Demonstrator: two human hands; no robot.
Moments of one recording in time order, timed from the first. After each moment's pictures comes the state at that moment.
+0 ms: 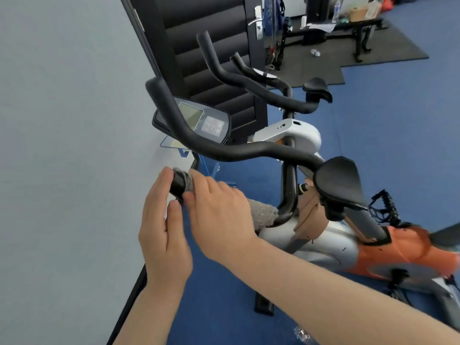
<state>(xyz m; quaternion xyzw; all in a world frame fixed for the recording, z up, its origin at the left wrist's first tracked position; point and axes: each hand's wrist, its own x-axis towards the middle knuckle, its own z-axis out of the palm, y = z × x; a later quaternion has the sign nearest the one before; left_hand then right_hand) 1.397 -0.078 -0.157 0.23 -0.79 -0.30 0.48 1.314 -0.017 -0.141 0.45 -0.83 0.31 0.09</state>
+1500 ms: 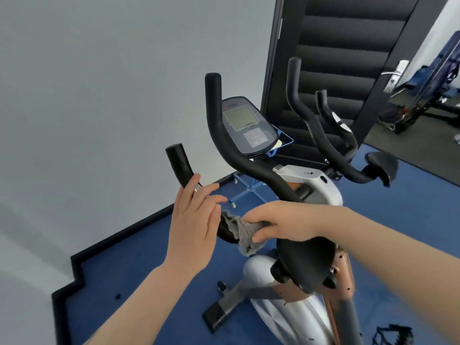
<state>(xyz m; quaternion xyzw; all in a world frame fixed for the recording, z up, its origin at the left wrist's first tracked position) 1.312 0.023 -0.188 0.45 -0.81 -0.08 0.37 1.104 0.034 -0.118 0.82 -0.48 -0.07 -0.30</state>
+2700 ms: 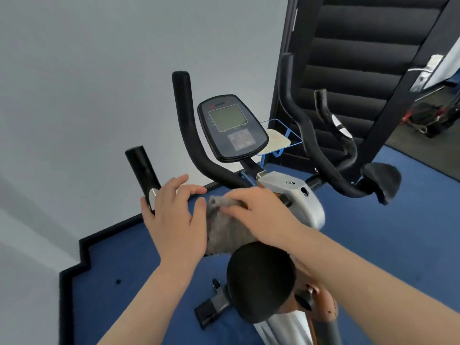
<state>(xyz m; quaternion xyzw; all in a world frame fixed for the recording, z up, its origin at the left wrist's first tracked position) 1.233 0.031 -0.164 0.65 -0.62 -0.11 0.42 1.074 0.026 -0.125 0.78 -0.53 0.22 -0.26</state>
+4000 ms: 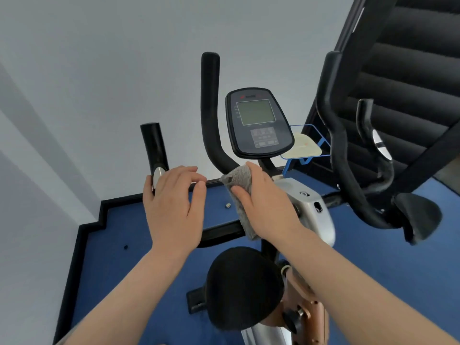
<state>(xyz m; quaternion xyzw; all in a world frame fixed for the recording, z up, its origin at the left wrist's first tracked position) 1.223 0.030 -0.173 0.68 -0.59 -0.02 0.43 1.063 -0.011 -0.159 0.77 -0.57 0.23 -0.18</state>
